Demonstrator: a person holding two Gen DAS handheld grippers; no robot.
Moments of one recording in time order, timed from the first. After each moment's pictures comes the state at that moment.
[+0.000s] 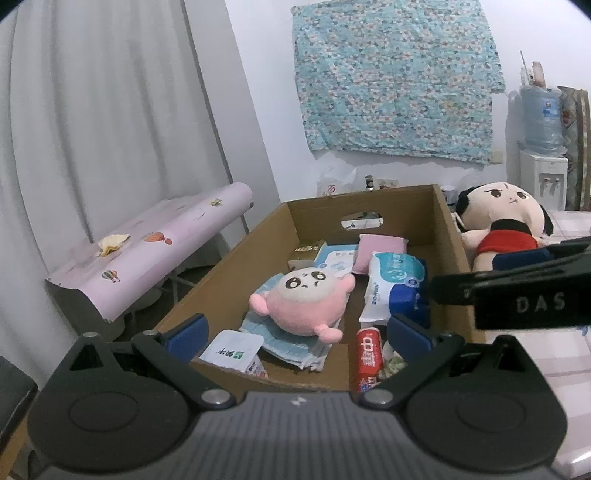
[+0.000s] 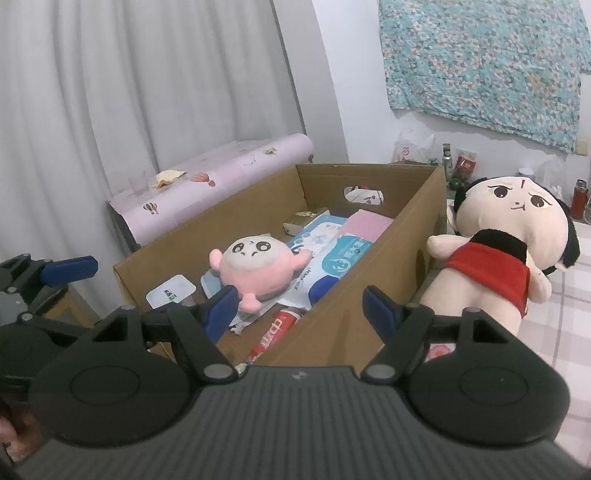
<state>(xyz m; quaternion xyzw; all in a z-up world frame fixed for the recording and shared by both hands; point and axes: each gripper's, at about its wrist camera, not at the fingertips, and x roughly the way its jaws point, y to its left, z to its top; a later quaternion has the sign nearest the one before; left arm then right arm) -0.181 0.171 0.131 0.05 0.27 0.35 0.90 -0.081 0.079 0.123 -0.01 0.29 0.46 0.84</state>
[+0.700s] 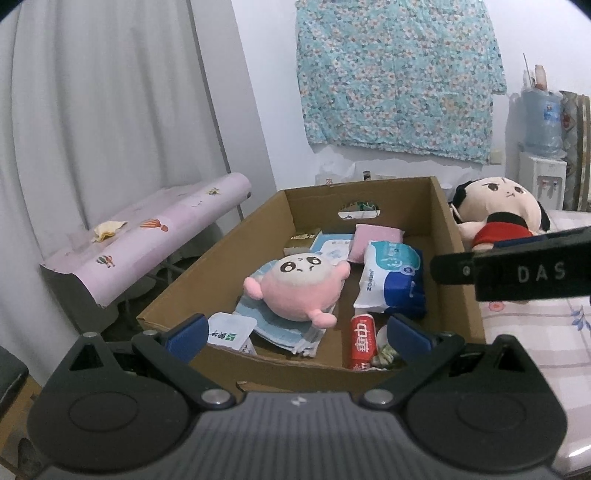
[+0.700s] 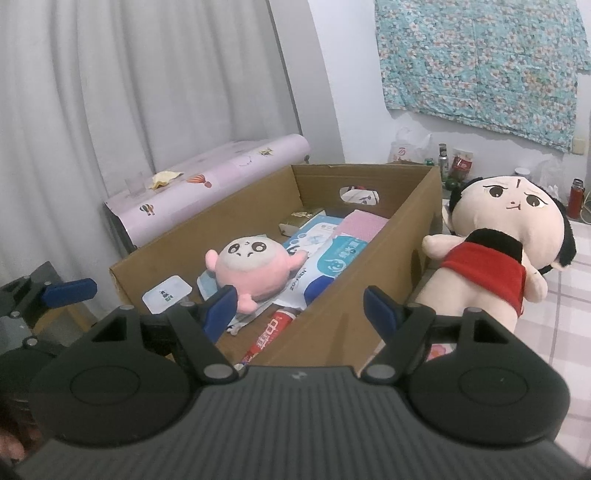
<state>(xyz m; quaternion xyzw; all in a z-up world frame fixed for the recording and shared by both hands) -0.187 0.172 0.121 0.03 0.27 0.34 0.90 -0.079 0.078 0.123 -0.01 0.29 0.45 0.85</state>
